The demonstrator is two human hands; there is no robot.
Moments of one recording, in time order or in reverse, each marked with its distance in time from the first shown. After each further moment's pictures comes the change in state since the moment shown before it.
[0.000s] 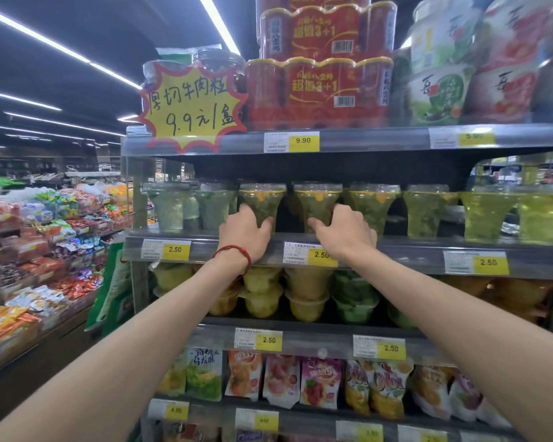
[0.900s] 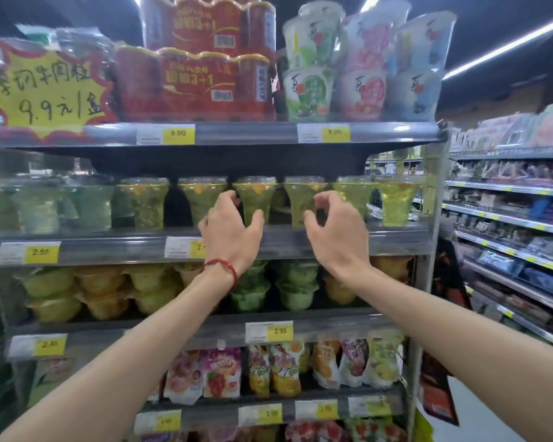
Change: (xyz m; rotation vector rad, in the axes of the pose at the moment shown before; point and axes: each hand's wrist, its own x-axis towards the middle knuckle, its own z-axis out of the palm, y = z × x) left_hand -0.063 0.139 0.091 -0.310 0.203 0.157; right_hand -0.031 0.143 -0.095 0.102 0.379 -0.129
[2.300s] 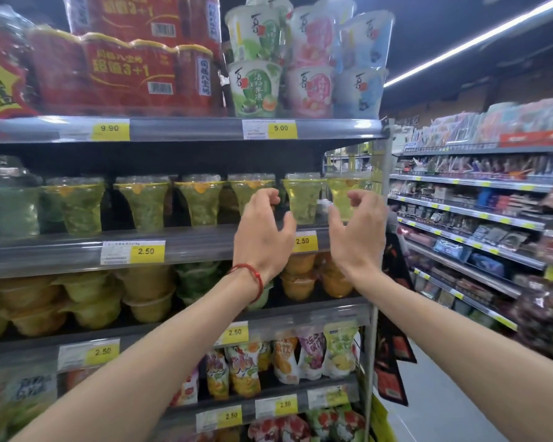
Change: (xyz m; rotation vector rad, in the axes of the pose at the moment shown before) left_hand -0.040 0.086 0.072 -0.249 -0.135 0.183; right_hand 0.007 0.082 -0.056 -0.063 0.304 0.106
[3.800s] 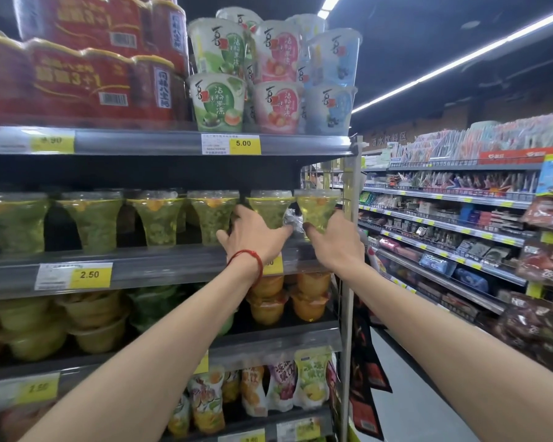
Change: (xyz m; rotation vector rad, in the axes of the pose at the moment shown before) left_hand 0.049 0.016 0.068 0.341 -0.188 -0.398; right_hand 0.058 0.042 0.004 -0.198 -0.382 0.184
